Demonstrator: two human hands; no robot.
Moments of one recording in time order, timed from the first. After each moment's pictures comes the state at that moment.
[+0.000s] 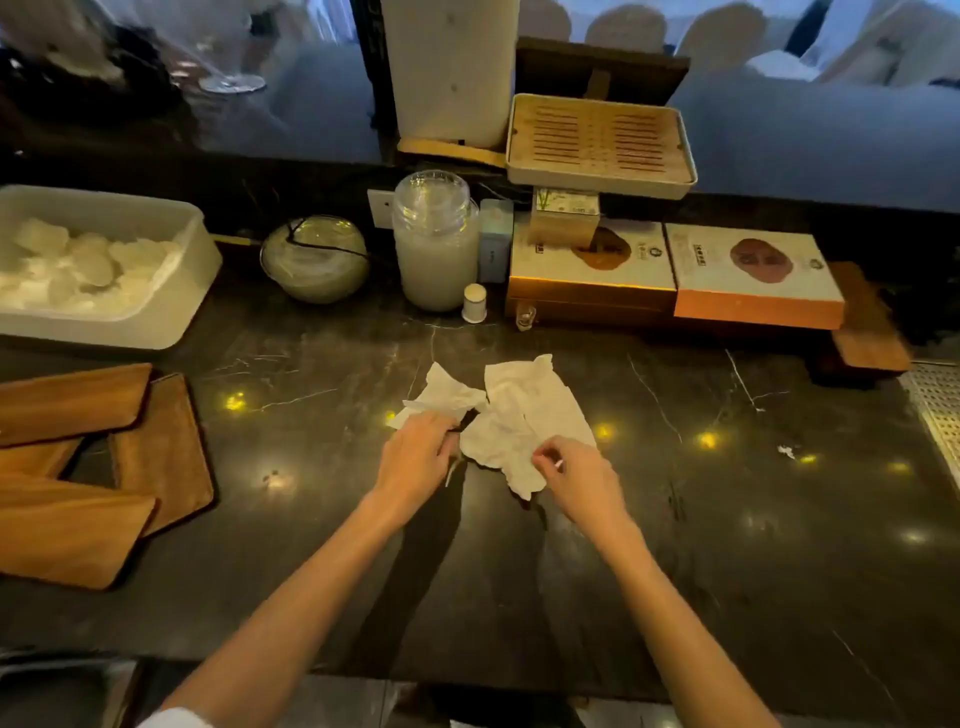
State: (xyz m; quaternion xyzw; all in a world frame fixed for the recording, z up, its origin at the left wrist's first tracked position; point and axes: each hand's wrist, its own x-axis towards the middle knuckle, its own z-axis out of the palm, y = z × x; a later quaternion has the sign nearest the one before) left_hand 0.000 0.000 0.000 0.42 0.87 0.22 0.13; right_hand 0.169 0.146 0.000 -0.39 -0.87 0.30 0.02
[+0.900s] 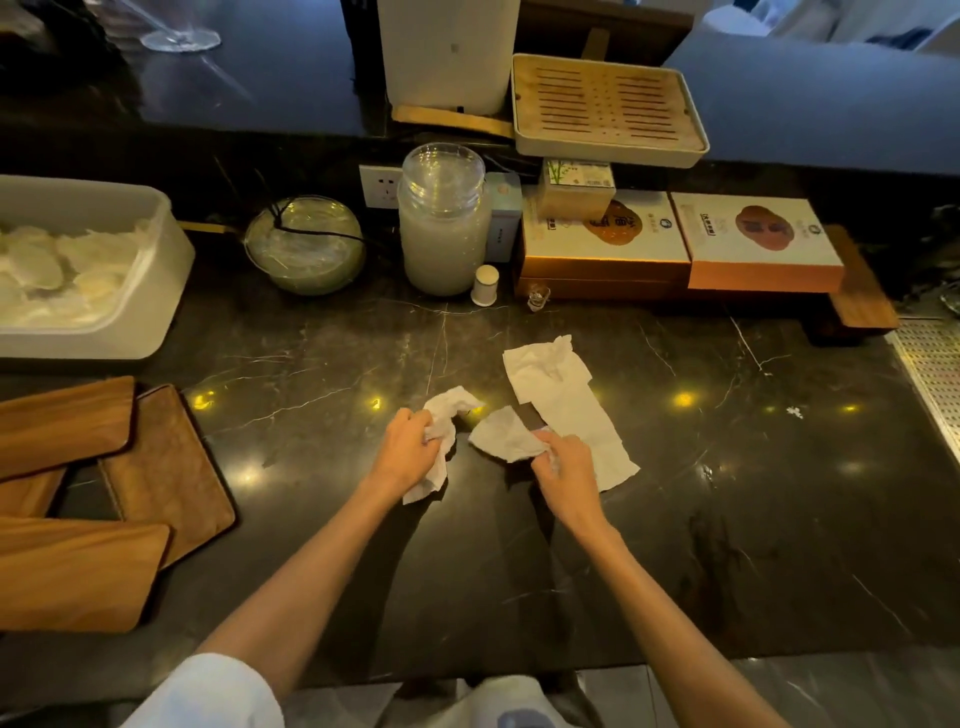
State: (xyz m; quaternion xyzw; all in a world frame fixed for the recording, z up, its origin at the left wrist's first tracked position) left_hand -0.083 -0.029 -0.069 0.38 0.86 0.23 0.26; right_hand 0.124 0.087 -0.054 -0.45 -0.80 0.39 0.12
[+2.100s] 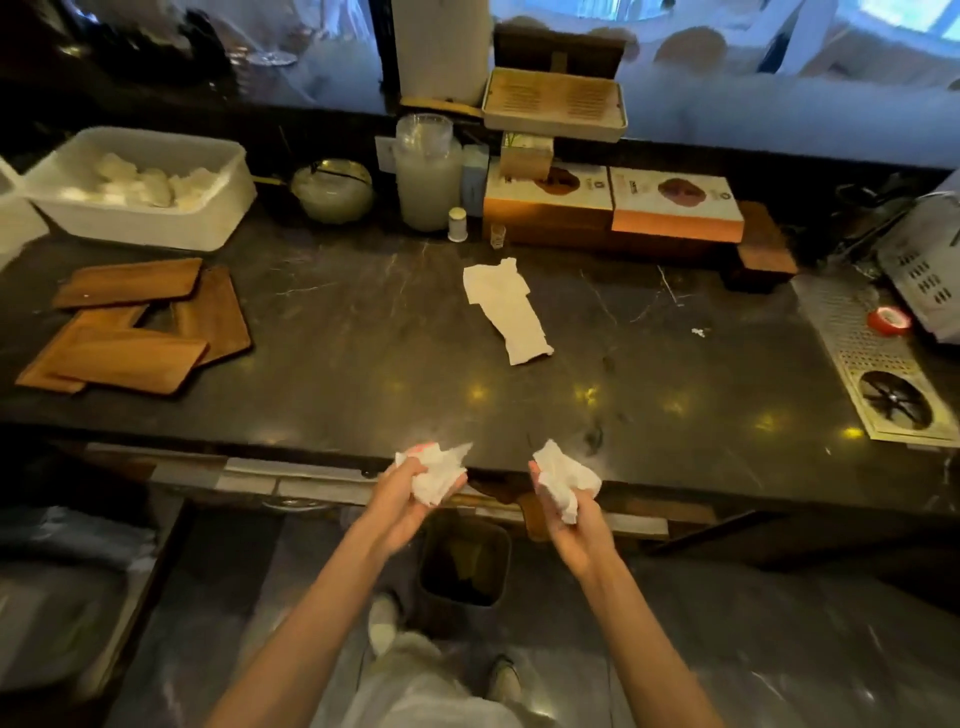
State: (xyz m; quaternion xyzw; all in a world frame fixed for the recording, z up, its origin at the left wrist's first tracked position) left_hand 0.260 -0.188 -0.012 -0.19 0.41 0.75 0.49; right_hand 0.438 -0.039 -0.019 -0.35 -0.03 0.90 0.24
